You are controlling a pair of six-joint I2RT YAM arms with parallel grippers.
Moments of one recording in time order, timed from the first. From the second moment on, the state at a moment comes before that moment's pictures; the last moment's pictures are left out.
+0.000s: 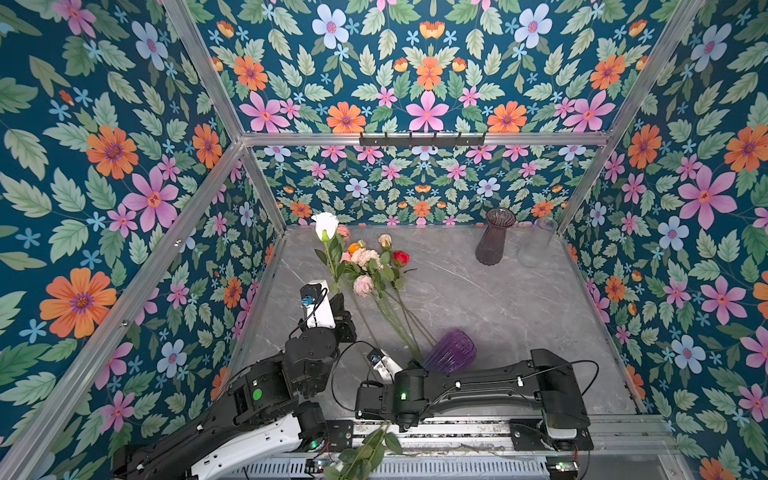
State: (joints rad) left arm -1.12 0.58 0.86 -0.56 -0.94 -0.42; right arm 1.52 1.96 1.61 -1.19 0.60 0.75
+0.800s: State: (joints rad) left arm -1.12 0.53 0.85 -0.57 -0.93 -0.41; right arm 1.54 2.12 1.70 -1.50 0.58 0.85
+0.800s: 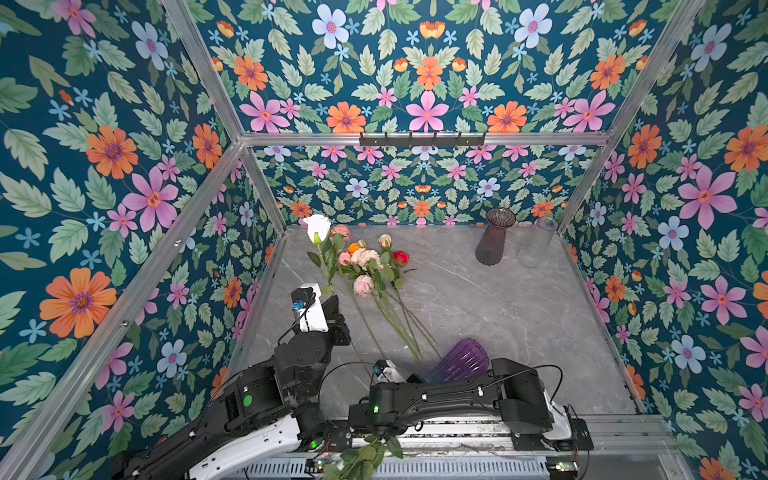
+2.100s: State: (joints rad) left arm -1.12 0.51 0.98 -0.63 -1.03 -0.33; right arm 1.01 1.76 1.60 -1.04 0.00 0.44
